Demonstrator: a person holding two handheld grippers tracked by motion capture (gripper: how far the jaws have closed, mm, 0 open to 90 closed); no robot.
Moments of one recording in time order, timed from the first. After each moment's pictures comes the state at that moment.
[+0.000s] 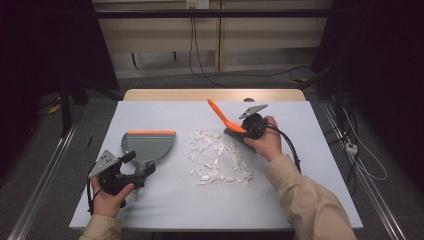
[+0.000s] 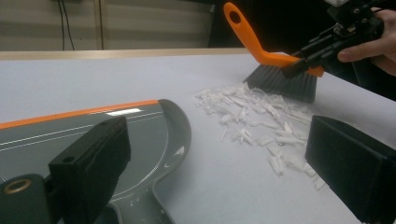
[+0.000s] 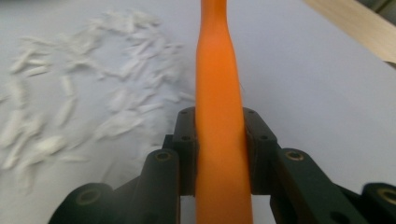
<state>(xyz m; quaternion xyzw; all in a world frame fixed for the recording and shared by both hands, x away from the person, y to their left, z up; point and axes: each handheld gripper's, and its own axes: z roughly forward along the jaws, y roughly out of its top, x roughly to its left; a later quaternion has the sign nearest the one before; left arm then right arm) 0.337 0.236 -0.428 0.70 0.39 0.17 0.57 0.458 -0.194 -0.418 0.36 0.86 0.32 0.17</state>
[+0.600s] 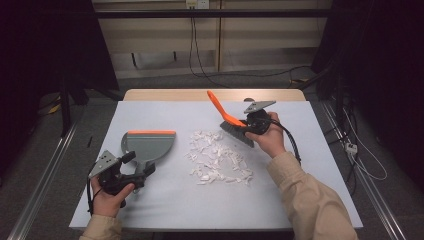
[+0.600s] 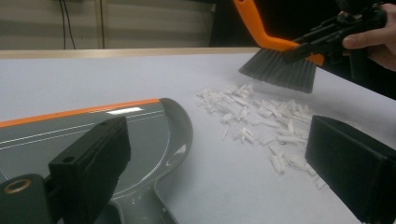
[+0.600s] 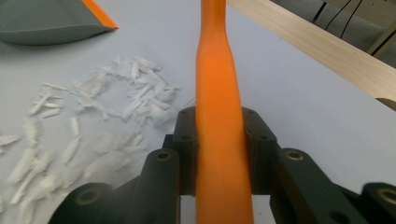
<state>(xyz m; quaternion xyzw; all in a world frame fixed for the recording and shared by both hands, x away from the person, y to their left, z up) 0.337 0.236 -0.429 0.70 0.40 0.17 0.57 0.470 -0.205 -0.413 0.35 0.83 0.39 0.17</state>
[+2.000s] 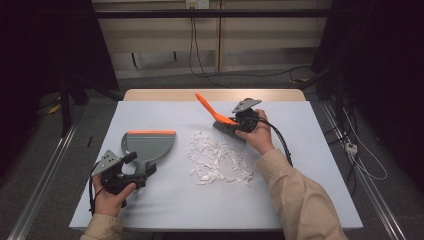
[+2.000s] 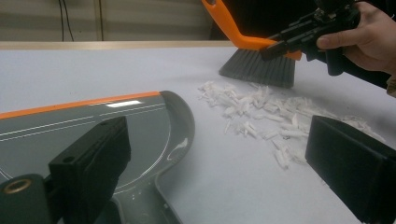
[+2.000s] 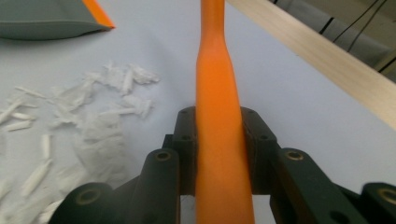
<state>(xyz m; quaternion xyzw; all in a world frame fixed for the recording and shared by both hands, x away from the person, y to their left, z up) 0.341 0.235 -0.434 0.71 0.40 0.17 0.56 0.494 -0.180 -0.430 0.31 0.85 0.39 0.18</state>
